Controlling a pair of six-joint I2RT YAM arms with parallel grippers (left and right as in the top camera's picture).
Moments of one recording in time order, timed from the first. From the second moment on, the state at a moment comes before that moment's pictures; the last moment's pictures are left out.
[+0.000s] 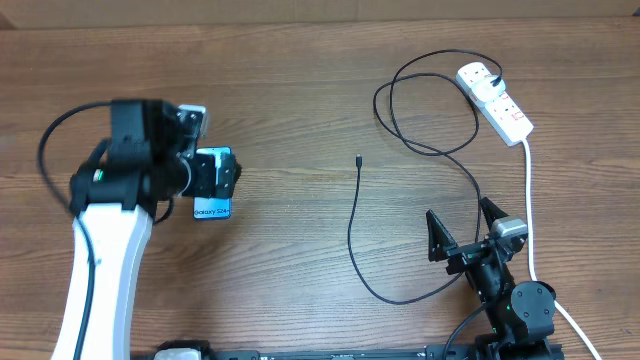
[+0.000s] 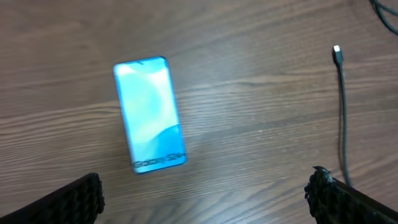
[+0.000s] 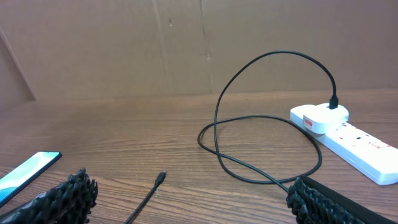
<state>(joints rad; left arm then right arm) 0.00 1.33 1.25 -1.02 0.19 0.08 0.14 0.01 0.03 -0.08 -0.14 0.15</state>
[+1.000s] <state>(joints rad) 0.00 1.95 1.26 -0.81 -0.01 -0.05 0.14 0.01 0.03 -0.08 -0.13 0.15</state>
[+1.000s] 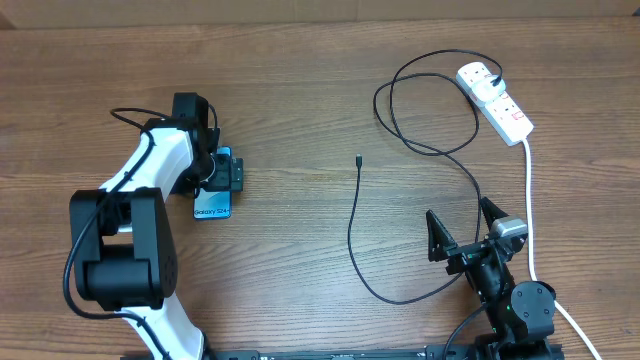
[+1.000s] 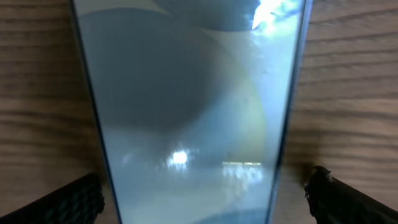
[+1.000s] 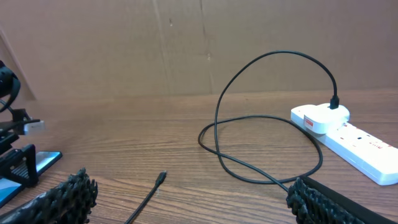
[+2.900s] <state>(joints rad) 0.00 1.97 1.26 -0.81 0.00 -0.11 0.14 0.01 0.03 -0.08 -0.13 0.15</state>
